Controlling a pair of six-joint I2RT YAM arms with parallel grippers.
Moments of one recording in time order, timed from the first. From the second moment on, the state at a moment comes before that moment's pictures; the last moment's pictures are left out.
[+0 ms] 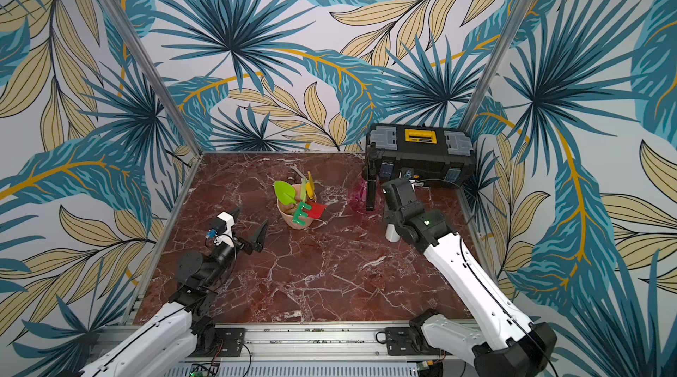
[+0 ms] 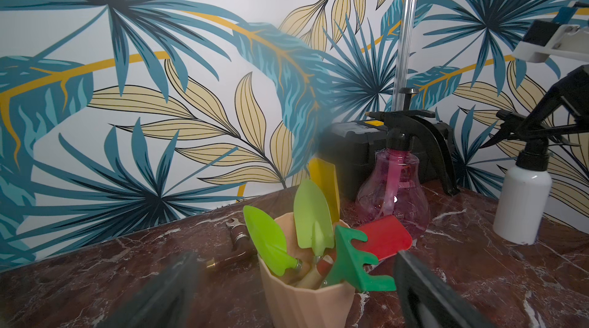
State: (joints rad) left arm -0.34 0.70 0.16 0.74 0.15 -0.04; right arm 0.55 1.15 1.17 -0.83 0.49 0.39
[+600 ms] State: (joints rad) left arm -0.34 0.70 0.25 0.51 -0.01 -0.04; right arm 0.30 1.38 1.12 -0.38 0.35 0.21
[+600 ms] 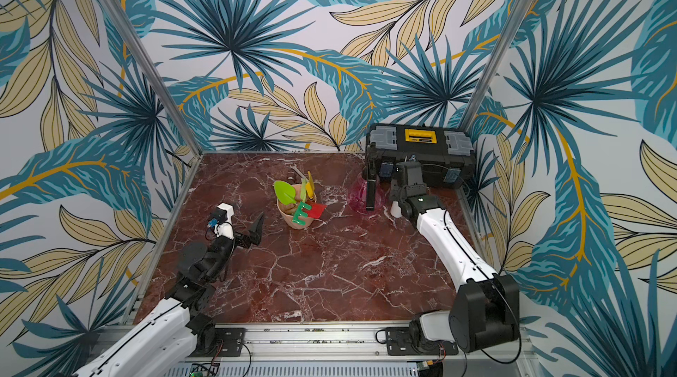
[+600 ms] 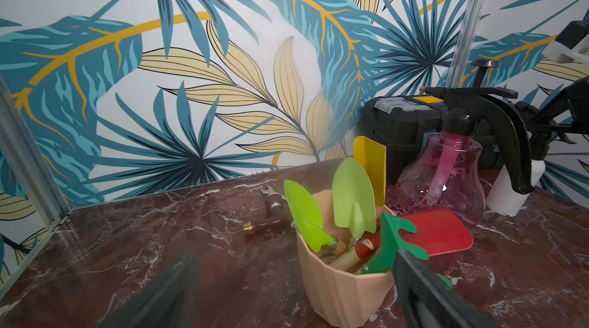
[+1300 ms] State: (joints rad) left arm -0.34 0.71 0.25 0.47 -0.05 -0.03; right arm 0.21 1.53 1.12 -0.27 0.23 0.18
